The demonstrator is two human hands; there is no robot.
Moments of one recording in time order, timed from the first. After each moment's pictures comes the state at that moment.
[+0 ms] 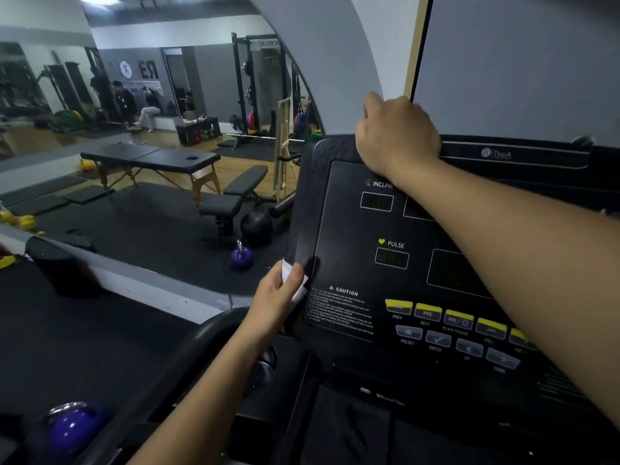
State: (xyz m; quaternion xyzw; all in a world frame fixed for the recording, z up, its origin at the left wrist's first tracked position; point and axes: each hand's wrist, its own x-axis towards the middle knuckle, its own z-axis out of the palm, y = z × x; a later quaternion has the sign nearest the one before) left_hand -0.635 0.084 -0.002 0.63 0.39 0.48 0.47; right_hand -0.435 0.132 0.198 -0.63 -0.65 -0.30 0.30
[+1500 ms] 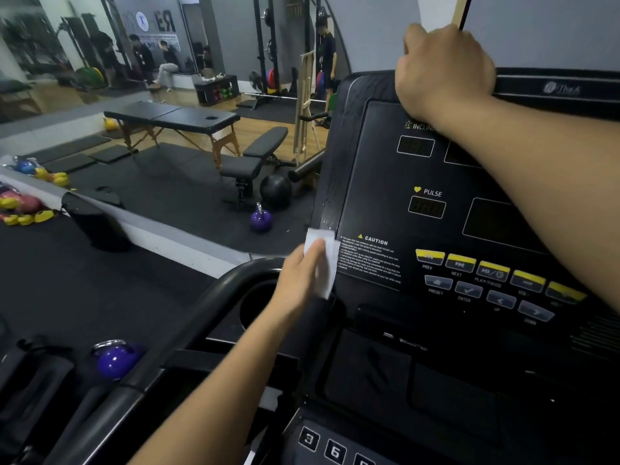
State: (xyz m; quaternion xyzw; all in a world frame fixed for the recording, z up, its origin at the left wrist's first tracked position) left_hand -0.636 0.045 -0.020 0.51 0.48 0.49 0.53; right_hand -0.432 0.137 0.191 -0.63 -0.64 -0.35 0.27
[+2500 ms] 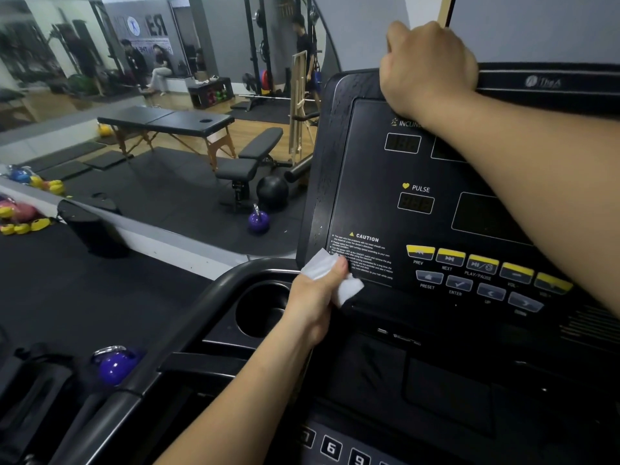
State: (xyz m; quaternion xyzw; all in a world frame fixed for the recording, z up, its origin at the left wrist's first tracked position) left_hand -0.606 0.016 -0.025 0.32 0.42 0.48 0.71; right_hand -0.433 0.136 0.191 -0.63 -0.64 -0.34 0.28
